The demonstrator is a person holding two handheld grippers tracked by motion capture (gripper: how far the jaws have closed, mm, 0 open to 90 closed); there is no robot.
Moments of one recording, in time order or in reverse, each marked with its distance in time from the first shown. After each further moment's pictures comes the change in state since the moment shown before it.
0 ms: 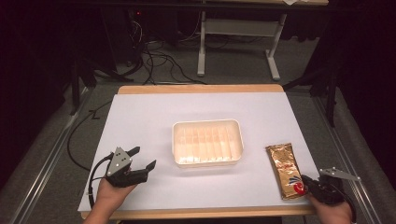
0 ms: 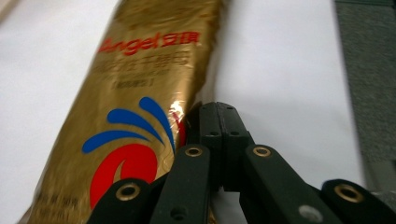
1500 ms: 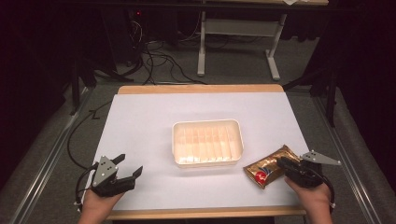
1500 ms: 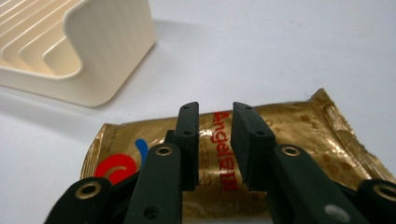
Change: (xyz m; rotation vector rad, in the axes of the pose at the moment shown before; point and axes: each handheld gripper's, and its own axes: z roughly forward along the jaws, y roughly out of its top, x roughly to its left) left arm 0.007 -0.021 -0.036 0.034 0.100 -0.026; right arm 0.051 0.051 0.014 -0.161 0.182 -0.127
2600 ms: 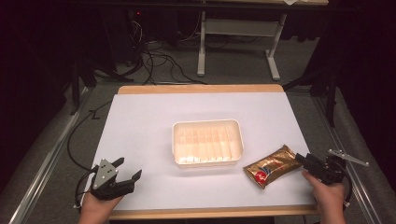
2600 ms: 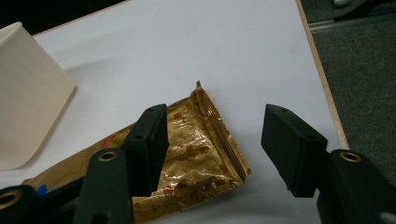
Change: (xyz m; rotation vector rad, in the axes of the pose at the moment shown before) left arm -0.003 -0.006 0.000 0.035 0.002 0.004; right arm -0.074 -0.019 -0.007 -0.072 -0.084 0.333
